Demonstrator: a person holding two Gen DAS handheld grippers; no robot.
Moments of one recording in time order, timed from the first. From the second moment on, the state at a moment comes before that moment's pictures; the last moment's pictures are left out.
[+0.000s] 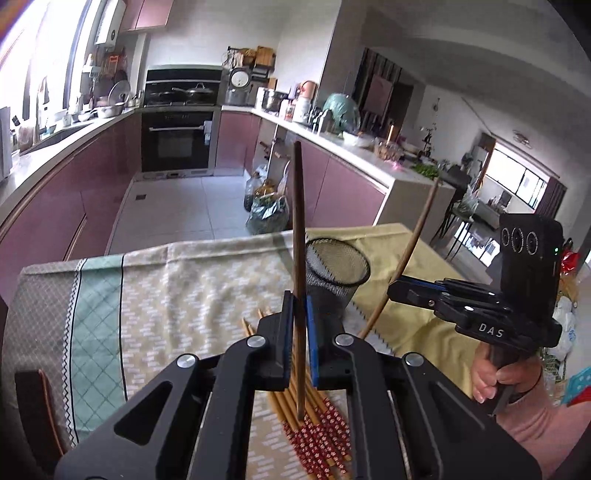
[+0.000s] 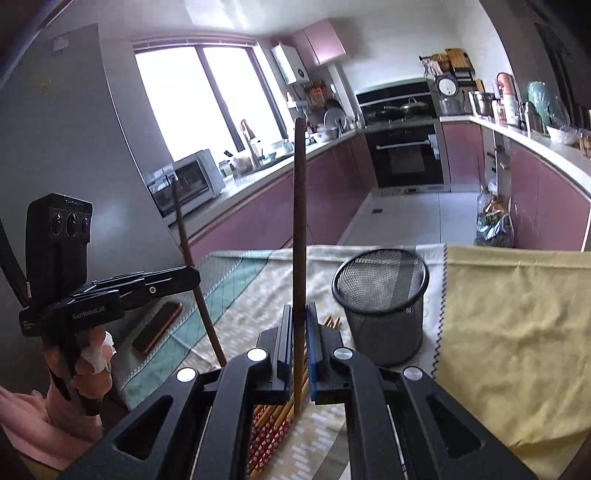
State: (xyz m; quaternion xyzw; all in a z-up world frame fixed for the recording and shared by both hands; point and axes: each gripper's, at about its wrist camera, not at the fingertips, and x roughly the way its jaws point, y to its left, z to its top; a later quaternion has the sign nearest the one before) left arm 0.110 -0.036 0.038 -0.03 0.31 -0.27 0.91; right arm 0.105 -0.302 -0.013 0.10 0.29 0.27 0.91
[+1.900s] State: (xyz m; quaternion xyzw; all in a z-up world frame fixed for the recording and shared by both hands) left arm 0.209 -0.098 0.025 -0.02 0.30 -0.24 0.92; right arm 0.188 -0.323 -0.005 0.07 0.31 0.21 0.92
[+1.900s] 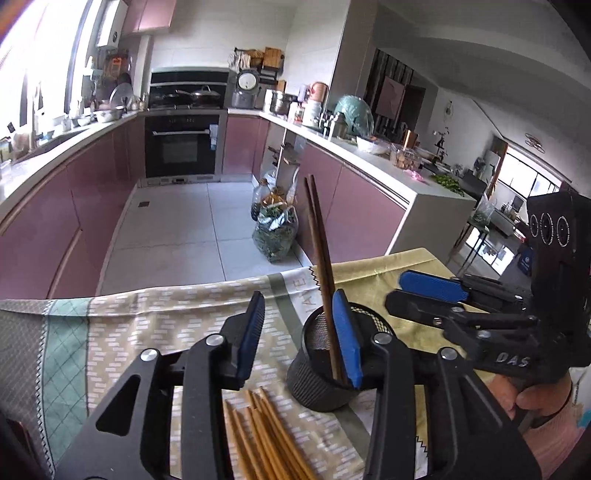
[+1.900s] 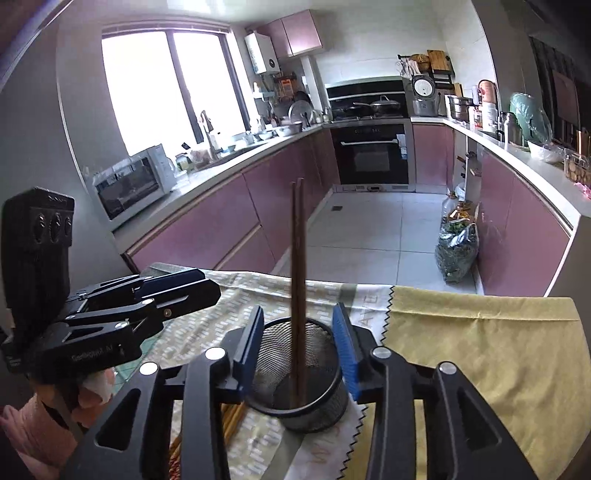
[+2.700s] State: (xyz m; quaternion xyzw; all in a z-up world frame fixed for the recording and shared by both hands) left arm 0.128 -0.035 -0.092 0.05 0.40 -0.20 0.89; right arm 0.113 -0.251 -0.106 0.05 0.43 0.24 0.87
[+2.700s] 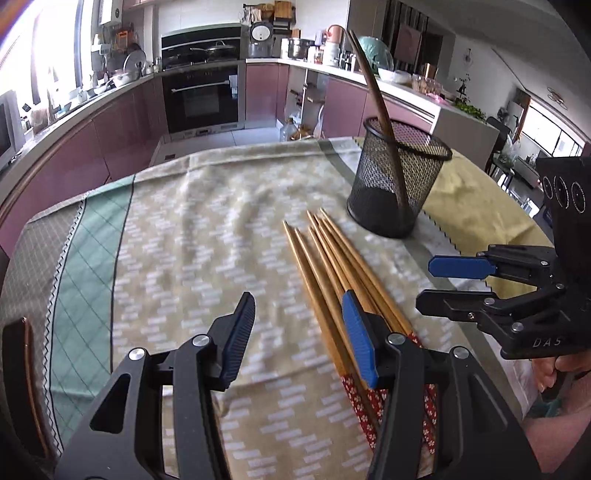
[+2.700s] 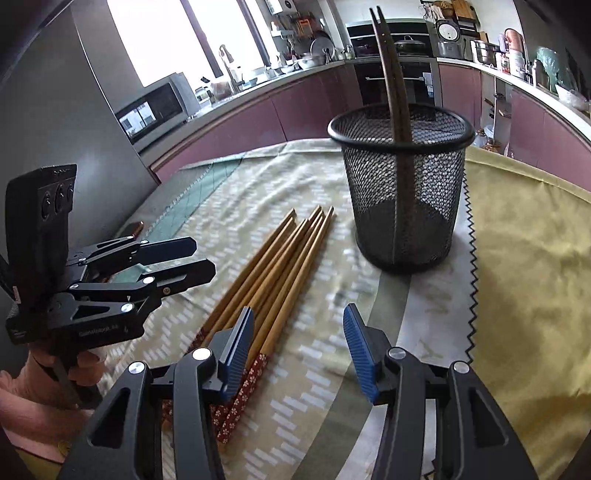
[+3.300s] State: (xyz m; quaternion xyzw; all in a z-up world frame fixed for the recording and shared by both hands) left arm 0.126 -0.041 -0.117 0.06 0.44 -0.19 0.88; right arm 0.112 -0.234 -0.118 0.00 0.44 0.21 0.87
